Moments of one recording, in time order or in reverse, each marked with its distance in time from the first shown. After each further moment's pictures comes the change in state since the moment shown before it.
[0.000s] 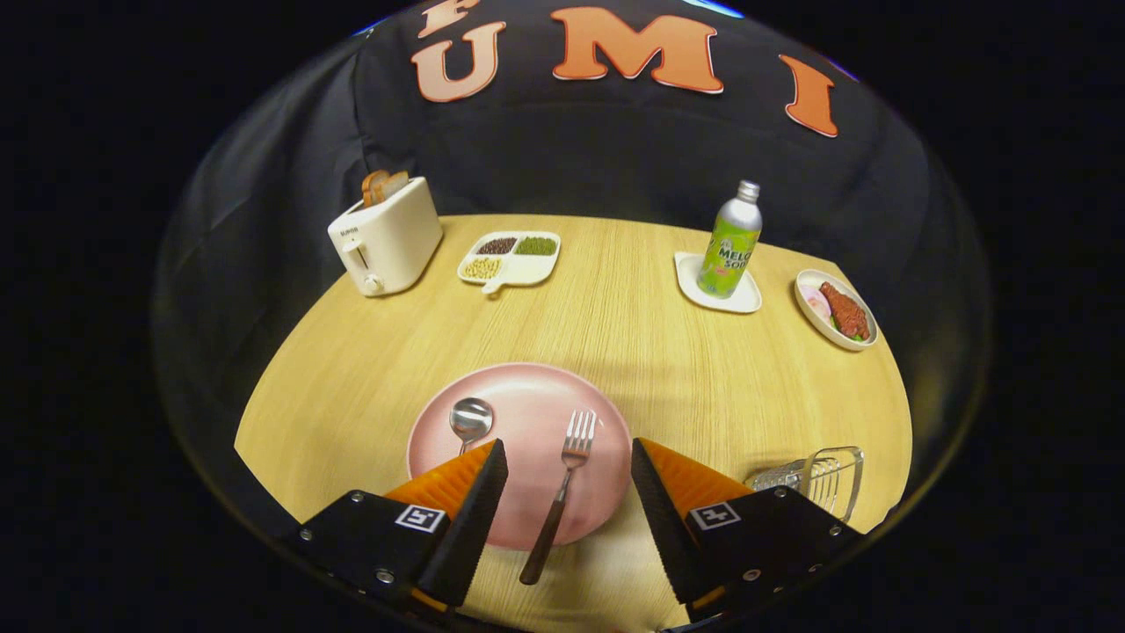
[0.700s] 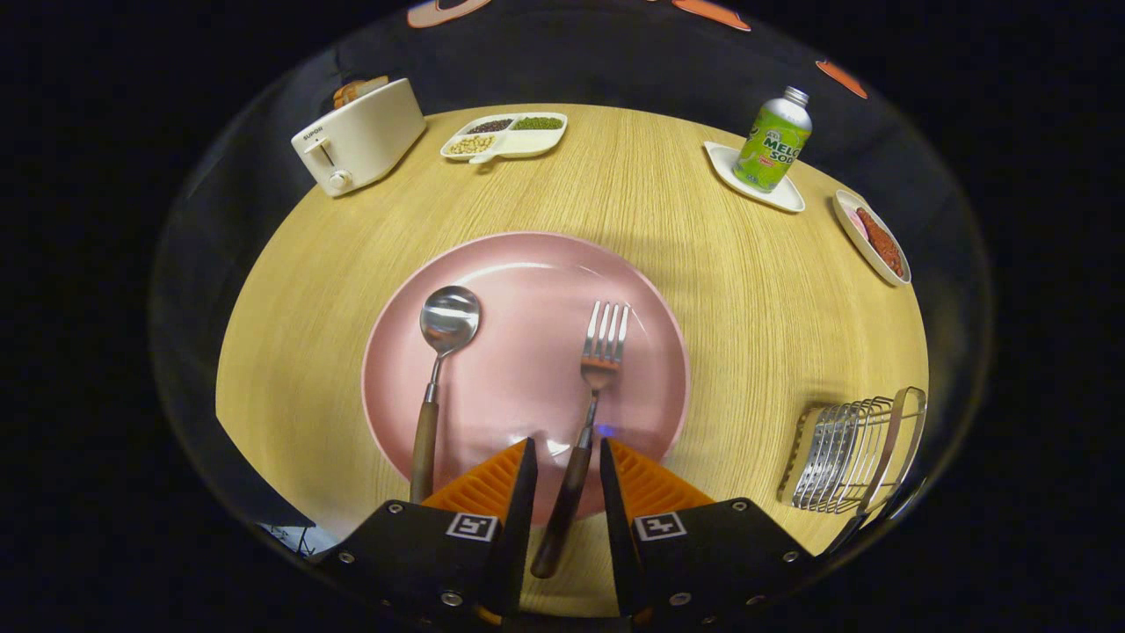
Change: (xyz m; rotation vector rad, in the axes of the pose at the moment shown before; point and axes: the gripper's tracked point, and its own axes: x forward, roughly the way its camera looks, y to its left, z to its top) arm 0.034 0.011 -0.073 -0.016 0.327 -0.028
